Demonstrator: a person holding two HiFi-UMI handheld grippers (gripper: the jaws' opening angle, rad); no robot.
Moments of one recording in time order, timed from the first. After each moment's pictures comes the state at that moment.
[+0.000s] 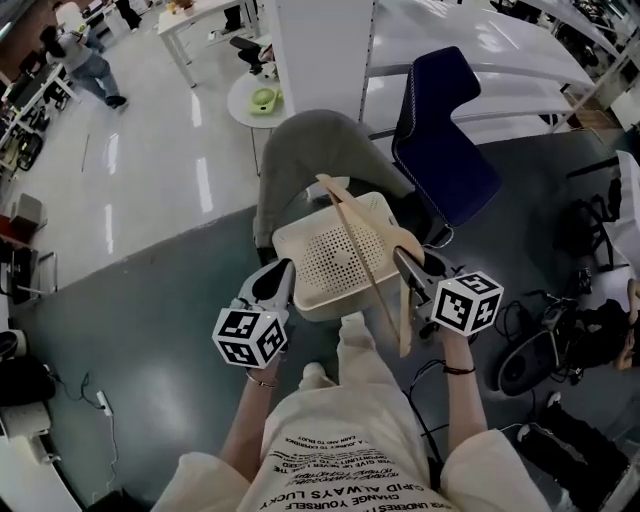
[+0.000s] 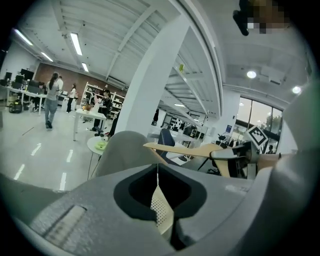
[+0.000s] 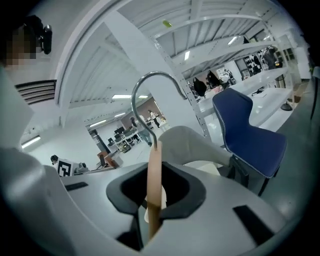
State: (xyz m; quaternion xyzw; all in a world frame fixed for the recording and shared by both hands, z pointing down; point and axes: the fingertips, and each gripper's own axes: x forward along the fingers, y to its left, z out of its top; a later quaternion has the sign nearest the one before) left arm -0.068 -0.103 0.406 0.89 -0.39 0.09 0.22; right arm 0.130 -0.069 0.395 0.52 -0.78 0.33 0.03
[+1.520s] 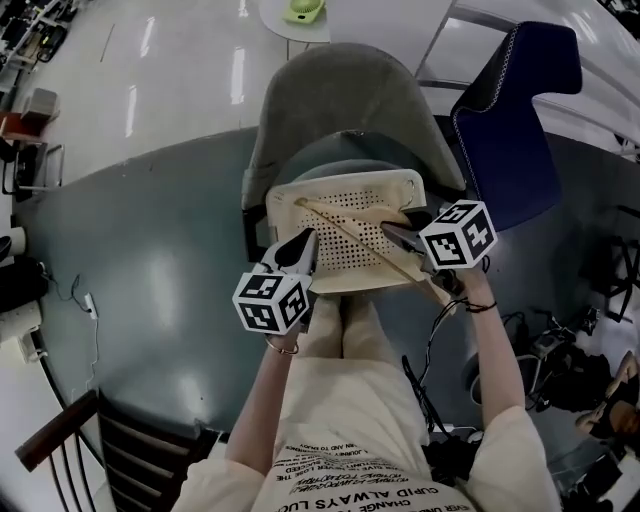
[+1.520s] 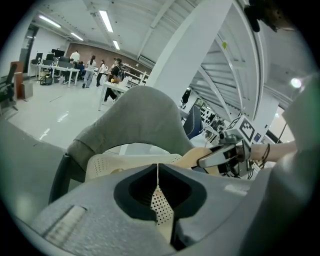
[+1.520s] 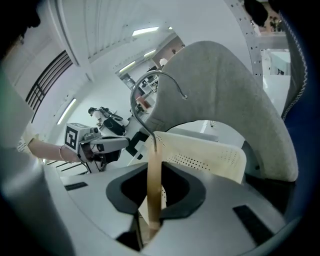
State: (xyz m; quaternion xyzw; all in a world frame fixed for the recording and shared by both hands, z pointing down) left arm -0.013 -0.174 0.572 0.79 -0.48 0.15 0.37; right arm 0.115 -0.184 0.588 0.18 -0.84 0.41 0.31
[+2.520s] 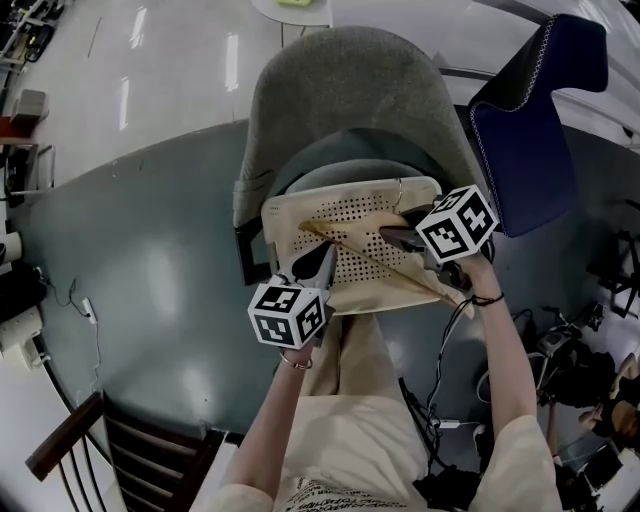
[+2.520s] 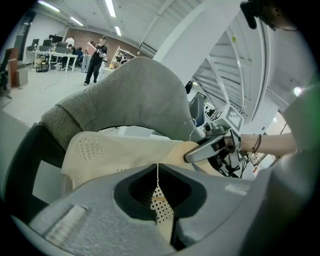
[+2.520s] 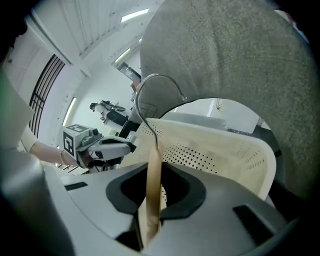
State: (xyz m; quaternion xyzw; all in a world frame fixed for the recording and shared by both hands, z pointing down) left arm 0.006 -0.183 0.642 0.78 -0.44 0.17 0.42; right arm 0.095 -0.203 0.660 0.11 -0.80 0.47 0.35
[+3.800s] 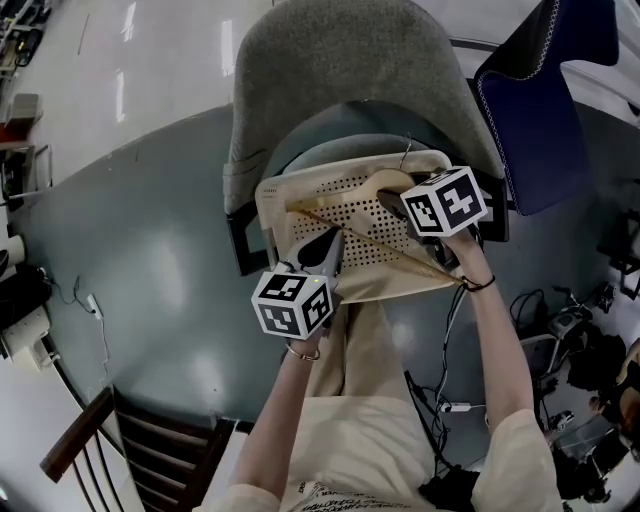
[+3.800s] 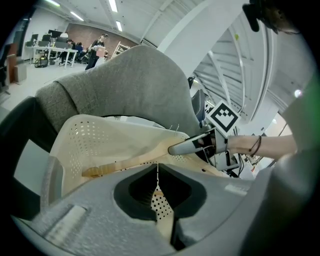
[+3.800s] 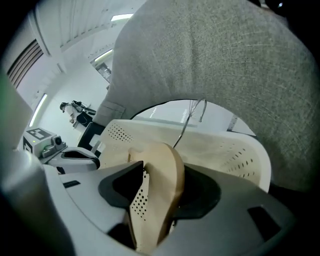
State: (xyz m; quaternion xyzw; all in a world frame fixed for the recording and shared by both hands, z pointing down) left arm 0.013 -0.174 0.672 0.78 -0.42 0.18 0.43; right arm 0.103 -0.238 0.717 0.27 -0.77 0.43 0.39
